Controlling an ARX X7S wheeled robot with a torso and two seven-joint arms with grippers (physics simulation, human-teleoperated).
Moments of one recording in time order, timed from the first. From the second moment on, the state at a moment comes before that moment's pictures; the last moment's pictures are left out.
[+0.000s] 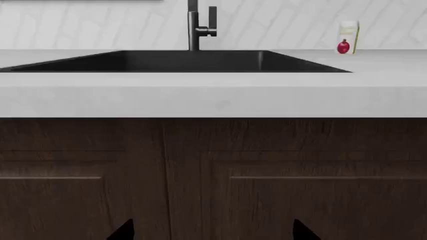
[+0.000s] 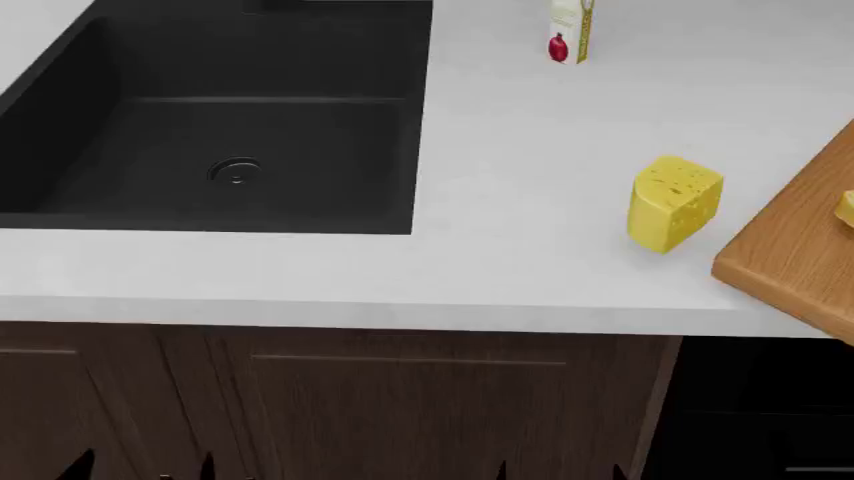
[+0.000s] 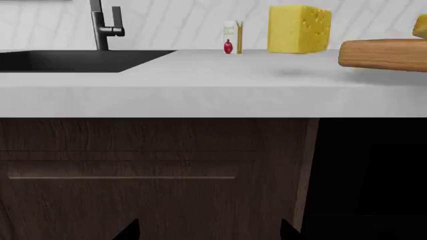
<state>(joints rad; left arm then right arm) 0.00 0.00 0.00 0.00 0.00 0.00 0.00 0.00 0.00 0.00 0.00 0.00 0.00 0.00</state>
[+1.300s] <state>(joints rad) 0.04 -0.11 0.13 0.13 -0.02 -0.04 -0.16 -0.02 0.11 -0.11 -0.08 0.07 0.03 0.15</state>
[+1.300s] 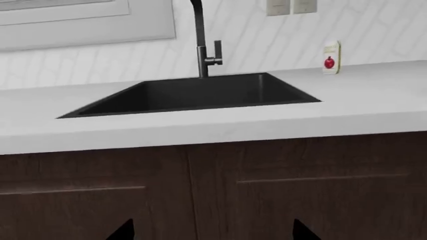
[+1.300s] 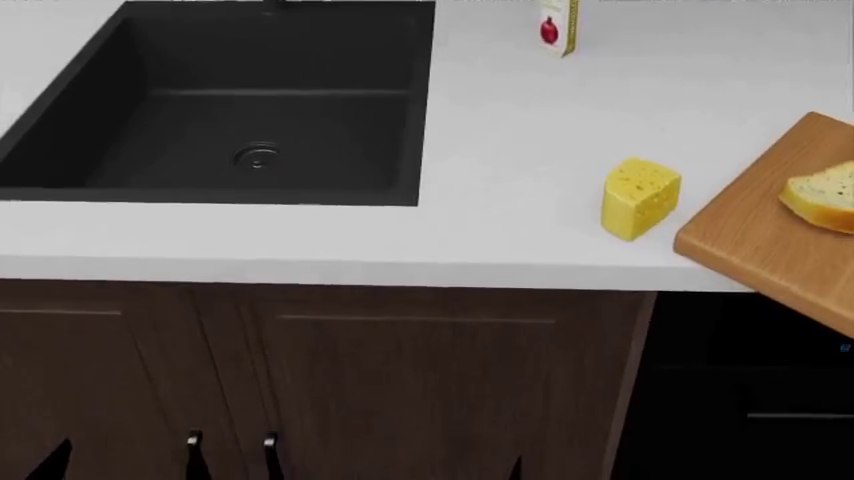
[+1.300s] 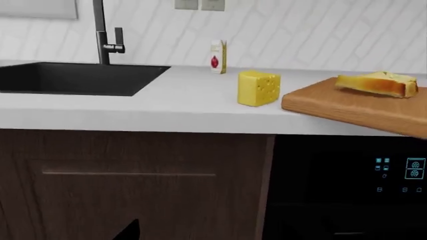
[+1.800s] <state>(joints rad) -0.20 -0.16 0.13 0.52 -0.13 -0.63 -0.13 0.16 0.20 -0.06 -0.50 0.22 0.59 0.16</state>
